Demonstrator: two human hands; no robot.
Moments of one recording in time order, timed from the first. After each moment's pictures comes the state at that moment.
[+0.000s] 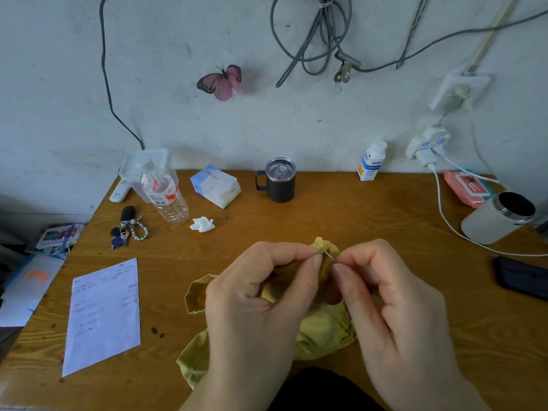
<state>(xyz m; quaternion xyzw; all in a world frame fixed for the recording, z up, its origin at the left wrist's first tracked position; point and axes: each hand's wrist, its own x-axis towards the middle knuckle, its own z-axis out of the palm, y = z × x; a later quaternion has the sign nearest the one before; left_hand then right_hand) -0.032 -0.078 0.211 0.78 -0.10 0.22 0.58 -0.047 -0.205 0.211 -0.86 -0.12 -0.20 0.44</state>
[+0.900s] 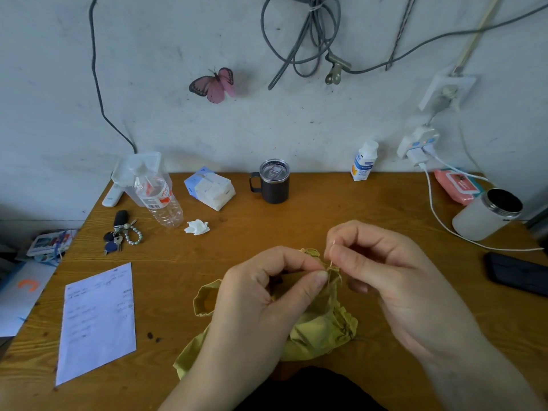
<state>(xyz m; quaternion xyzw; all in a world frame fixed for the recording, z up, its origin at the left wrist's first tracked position) -0.028 -0.068 0.215 0.76 -0.11 -0.02 0.64 -0.019 -0.227 0.216 -0.70 -0.05 0.06 0.71</state>
